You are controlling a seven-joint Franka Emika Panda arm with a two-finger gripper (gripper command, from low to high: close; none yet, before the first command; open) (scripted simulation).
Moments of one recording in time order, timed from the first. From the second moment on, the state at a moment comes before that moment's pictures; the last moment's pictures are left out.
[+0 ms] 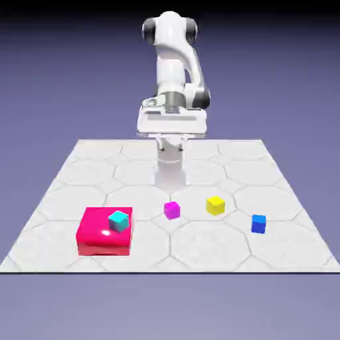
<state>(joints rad) 0.01 -0.55 0.03 -2.82 0.05 3.01 0.77</state>
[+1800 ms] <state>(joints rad) -0.14 -0.05 0.68 -2.85 0.99 2.49 1.38</state>
